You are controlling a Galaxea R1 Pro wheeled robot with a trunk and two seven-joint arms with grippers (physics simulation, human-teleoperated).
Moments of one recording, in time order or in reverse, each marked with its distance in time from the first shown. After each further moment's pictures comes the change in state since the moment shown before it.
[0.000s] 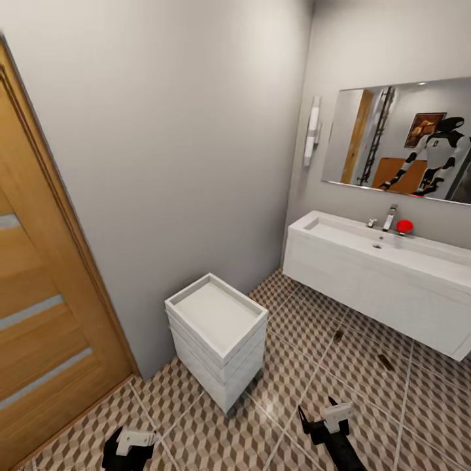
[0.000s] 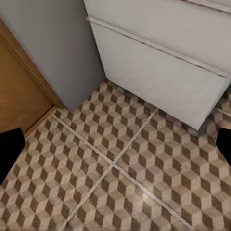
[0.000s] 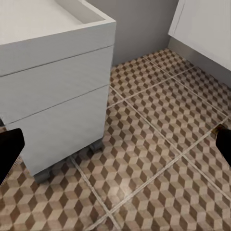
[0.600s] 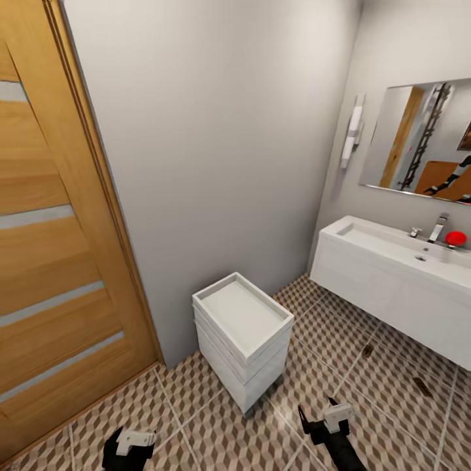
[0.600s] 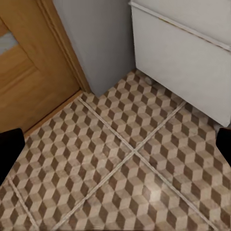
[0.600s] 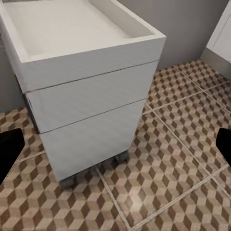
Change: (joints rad) left arm 0.000 0.000 0.000 0.000 0.000 0.000 0.000; right arm 0.000 0.000 0.000 0.000 0.000 0.000 0.000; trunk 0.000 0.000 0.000
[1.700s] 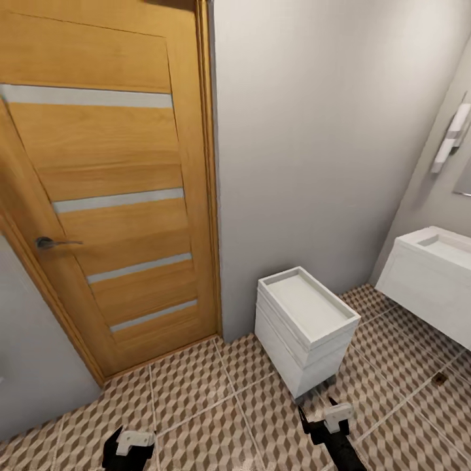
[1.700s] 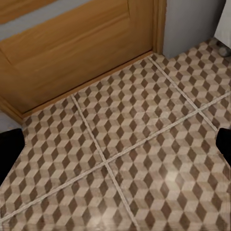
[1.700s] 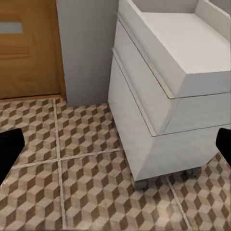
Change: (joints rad) left arm 0.000 0.000 0.000 0.000 0.000 -0.001 0.000; right arm 0.000 0.000 0.000 0.000 0.000 0.000 0.000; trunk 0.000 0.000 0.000
